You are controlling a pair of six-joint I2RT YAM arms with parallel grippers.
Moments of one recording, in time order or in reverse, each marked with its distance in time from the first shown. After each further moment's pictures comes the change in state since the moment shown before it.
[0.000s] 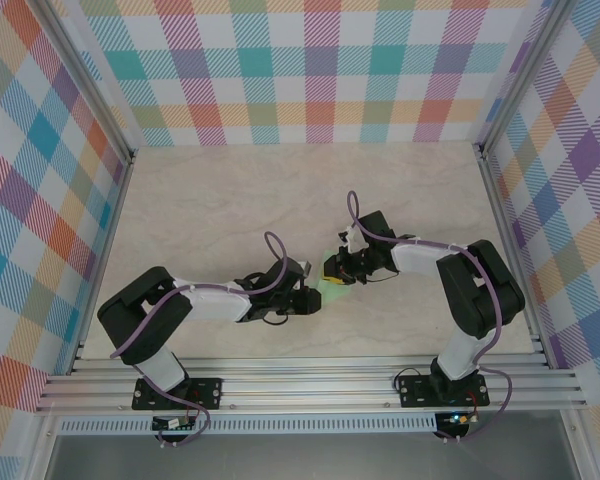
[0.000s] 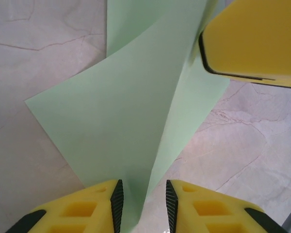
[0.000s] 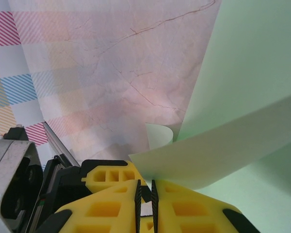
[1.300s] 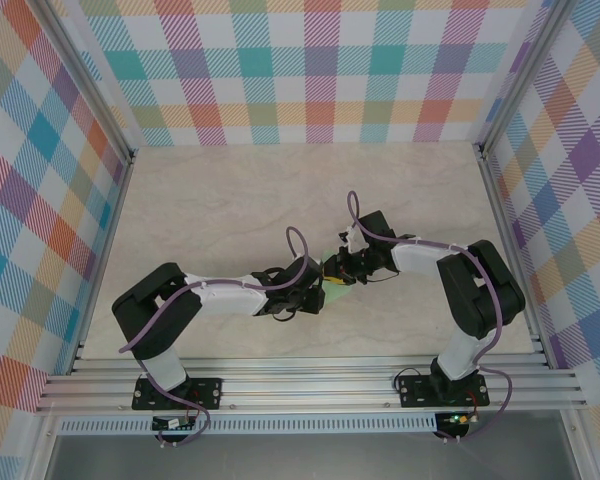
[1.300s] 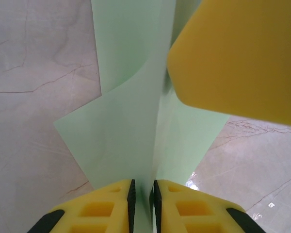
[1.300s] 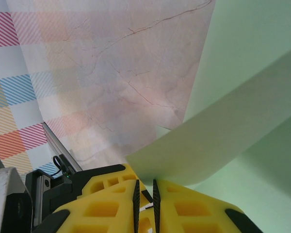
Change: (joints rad) left arm -0.074 0.072 0.166 -0.212 -0.184 0.129; right arm 0.000 -0.002 0.000 -0.011 0.004 0.000
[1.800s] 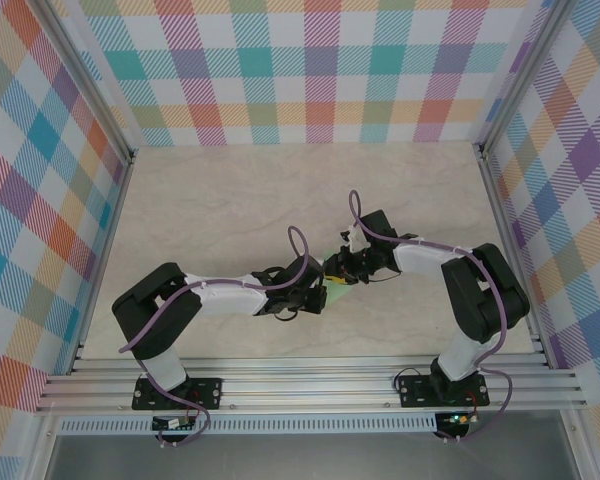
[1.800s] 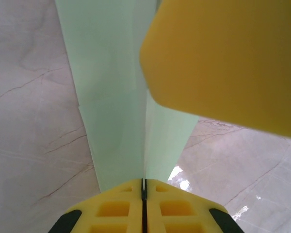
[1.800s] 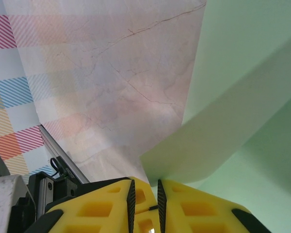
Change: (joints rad) left arm 0.000 0.000 0.003 0.032 0.061 0.007; right arm 0.000 -0.032 -0.001 -0.033 0.028 -0.005
